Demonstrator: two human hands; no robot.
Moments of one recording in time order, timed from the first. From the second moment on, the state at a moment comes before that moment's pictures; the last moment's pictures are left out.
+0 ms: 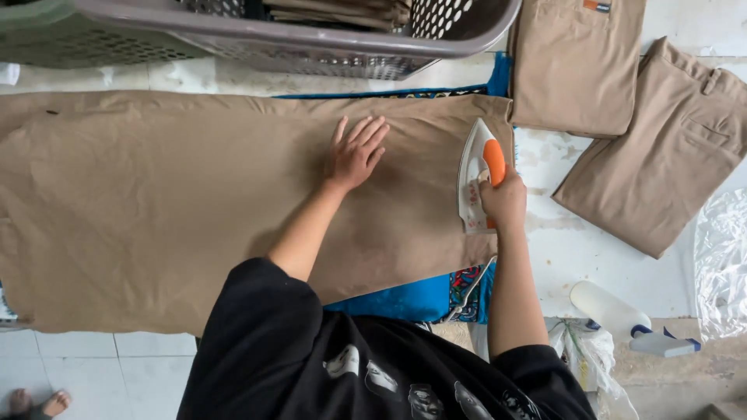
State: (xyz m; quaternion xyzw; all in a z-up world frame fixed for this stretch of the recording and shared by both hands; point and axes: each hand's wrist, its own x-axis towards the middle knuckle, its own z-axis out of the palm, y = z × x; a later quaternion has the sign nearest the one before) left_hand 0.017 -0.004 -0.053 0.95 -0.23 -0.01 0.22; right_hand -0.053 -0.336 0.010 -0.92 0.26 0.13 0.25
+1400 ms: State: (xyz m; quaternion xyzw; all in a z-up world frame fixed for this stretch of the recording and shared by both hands) left_hand -0.326 0.122 -0.030 0.98 -0.06 -0.02 0.20; right_hand -0.167 -0.321 -0.010 -0.97 0.21 0.11 0.06
